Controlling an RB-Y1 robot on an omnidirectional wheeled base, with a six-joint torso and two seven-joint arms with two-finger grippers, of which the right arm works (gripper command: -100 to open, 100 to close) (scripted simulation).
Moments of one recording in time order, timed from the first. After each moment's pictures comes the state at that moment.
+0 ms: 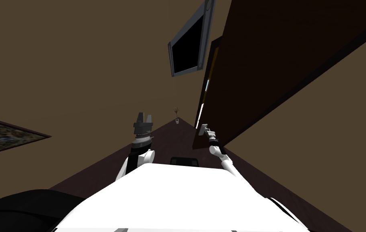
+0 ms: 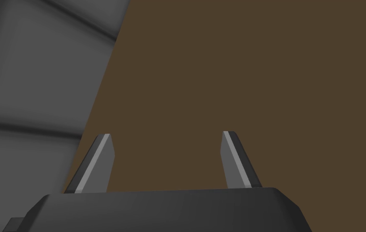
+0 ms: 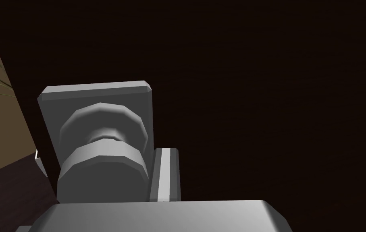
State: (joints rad) arm 0.04 -0.38 0.20 -1.31 -0.89 -0.41 -1.09
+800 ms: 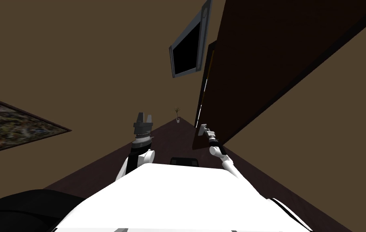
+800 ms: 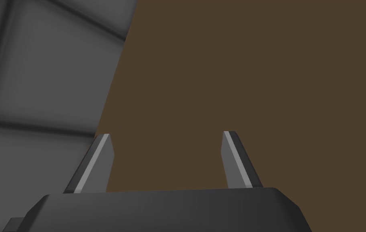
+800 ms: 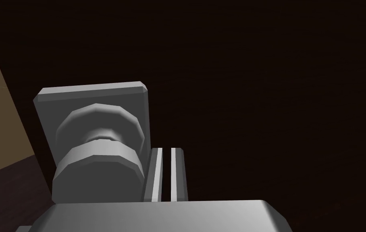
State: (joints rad) arm 0.05 -0.41 0.24 -1.32 -0.88 -0.43 -1.12
